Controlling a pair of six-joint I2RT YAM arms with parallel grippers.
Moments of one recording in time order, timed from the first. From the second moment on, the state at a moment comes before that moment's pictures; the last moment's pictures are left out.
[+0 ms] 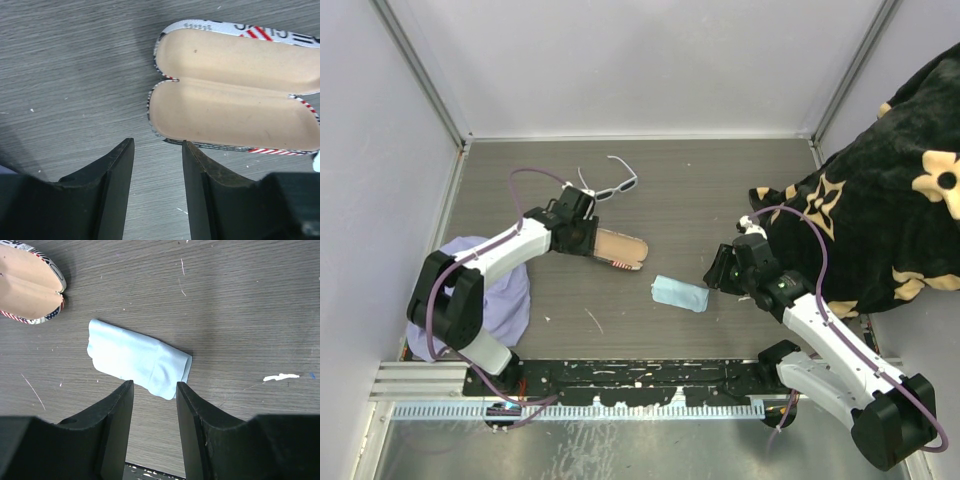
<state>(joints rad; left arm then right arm) -0.52 1.58 1.07 -0.55 -0.12 -0.33 0.45 0.86 0.59 -0.53 0.02 0.63</state>
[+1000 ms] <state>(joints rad) -0.52 1.67 1.12 -0.55 -0.16 -0.35 0.45 0.86 0.59 -0.53 0.02 0.63</state>
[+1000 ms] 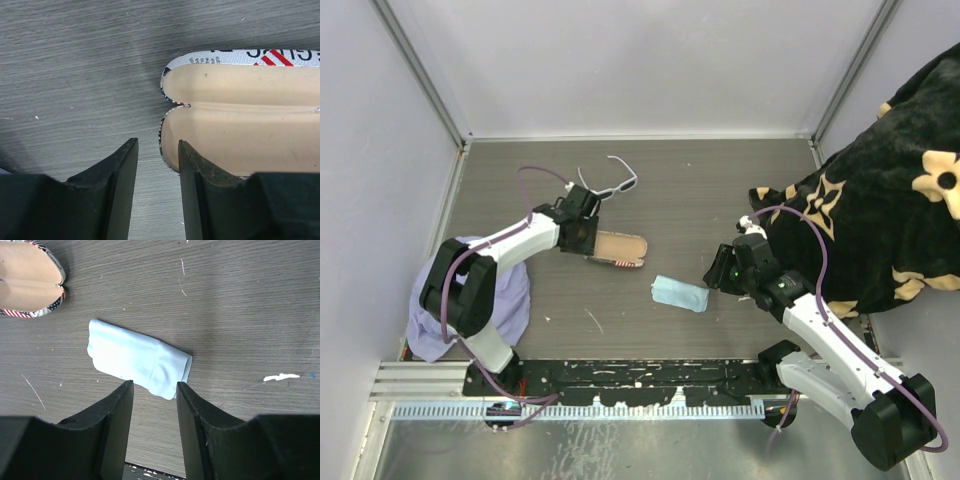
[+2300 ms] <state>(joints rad) -0.53 1.63 1.10 -0.56 -0.14 -0.34 0.45 0.86 0.59 -0.53 0.01 0.63</state>
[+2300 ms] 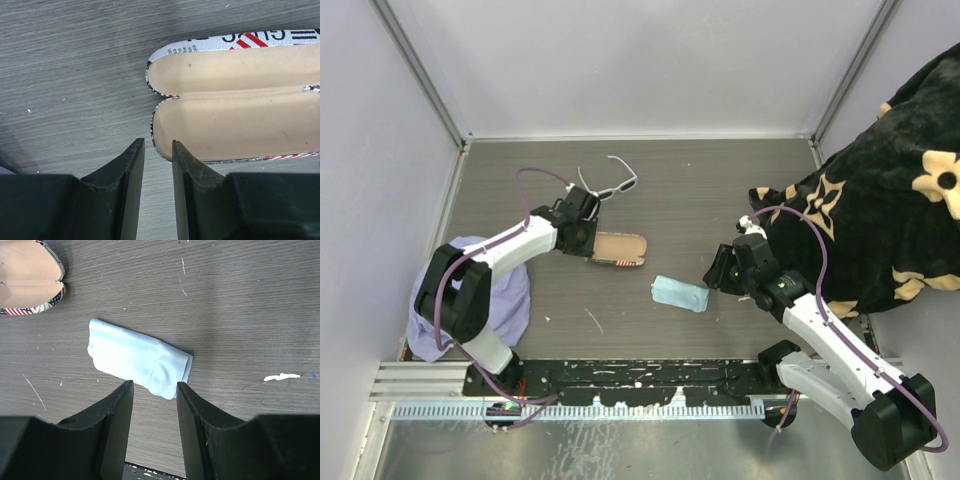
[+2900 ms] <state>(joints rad) -0.54 1.61 1.10 -0.60 -0.14 -0.34 0.45 0.87 0.59 -0.53 0.01 0.63</state>
